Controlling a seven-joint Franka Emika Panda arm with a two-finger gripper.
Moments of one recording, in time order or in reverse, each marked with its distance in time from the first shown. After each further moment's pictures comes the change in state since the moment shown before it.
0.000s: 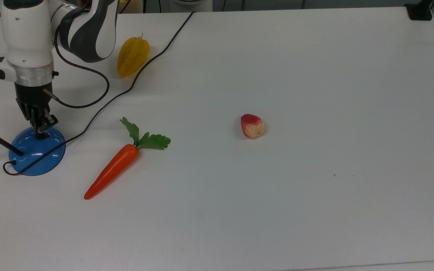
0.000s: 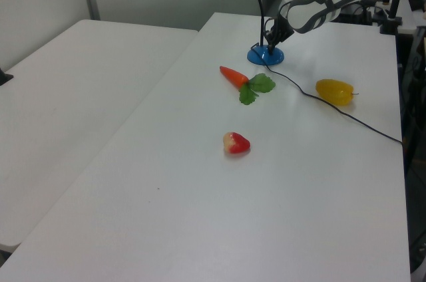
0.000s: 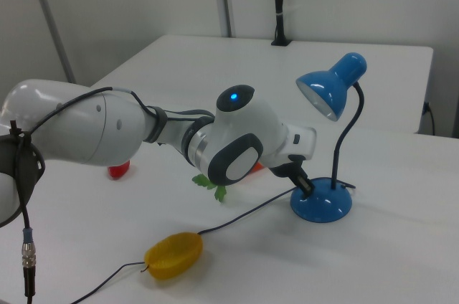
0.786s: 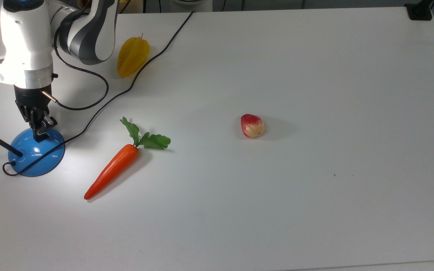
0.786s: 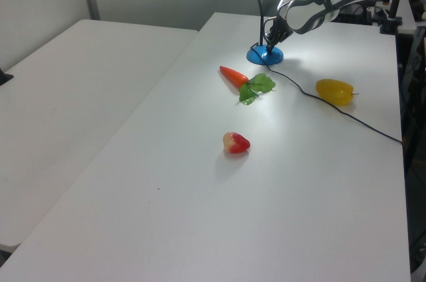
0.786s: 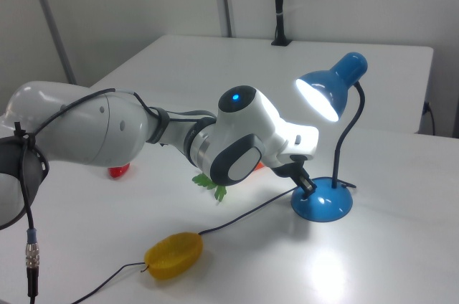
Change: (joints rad) arm -0.001 0.017 0.000 0.020 0.000 0.000 0.000
